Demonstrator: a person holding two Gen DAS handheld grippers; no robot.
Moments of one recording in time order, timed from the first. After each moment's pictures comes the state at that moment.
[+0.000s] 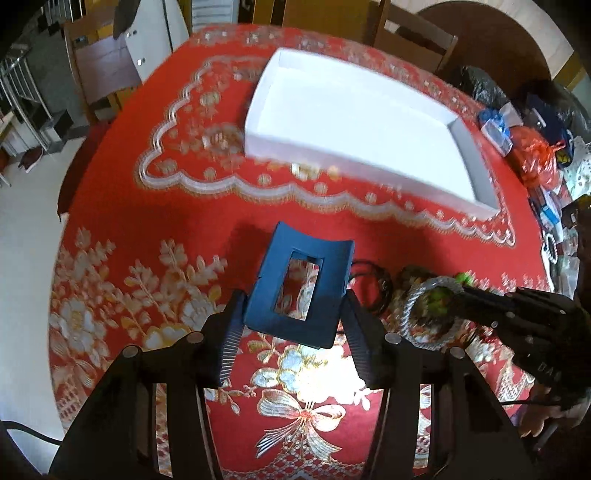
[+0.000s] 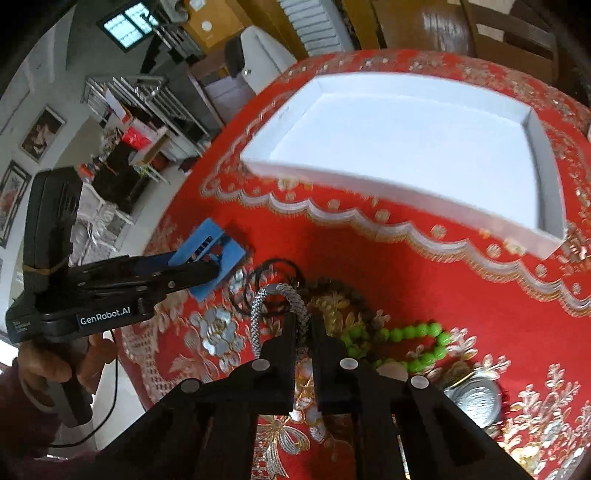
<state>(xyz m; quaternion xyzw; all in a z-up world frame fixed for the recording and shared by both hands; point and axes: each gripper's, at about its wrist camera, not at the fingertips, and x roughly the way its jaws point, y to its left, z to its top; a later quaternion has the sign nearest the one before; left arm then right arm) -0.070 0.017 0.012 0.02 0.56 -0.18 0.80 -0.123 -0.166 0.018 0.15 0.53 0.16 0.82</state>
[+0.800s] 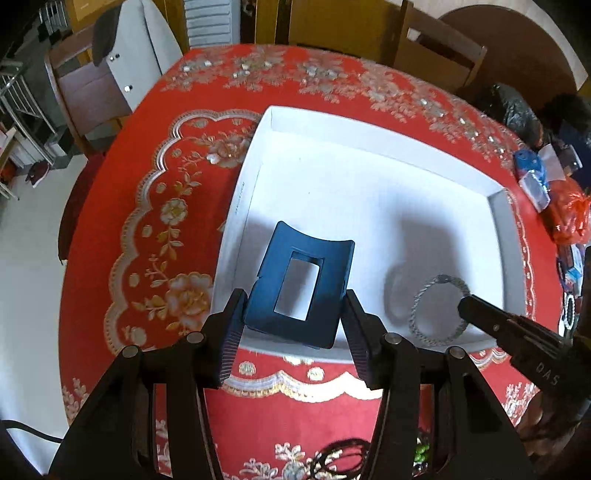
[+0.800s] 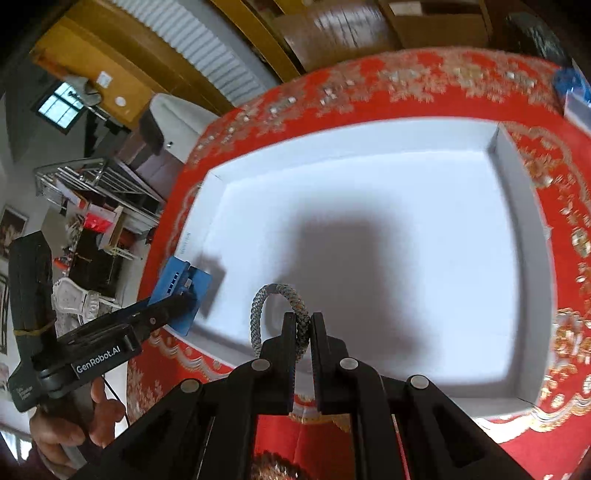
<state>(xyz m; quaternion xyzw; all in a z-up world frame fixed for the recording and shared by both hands) 0.075 -0.048 0.004 0.04 0.58 -0.15 0.80 0.007 -0.232 -0.004 0.26 0.53 0.05 0.80</state>
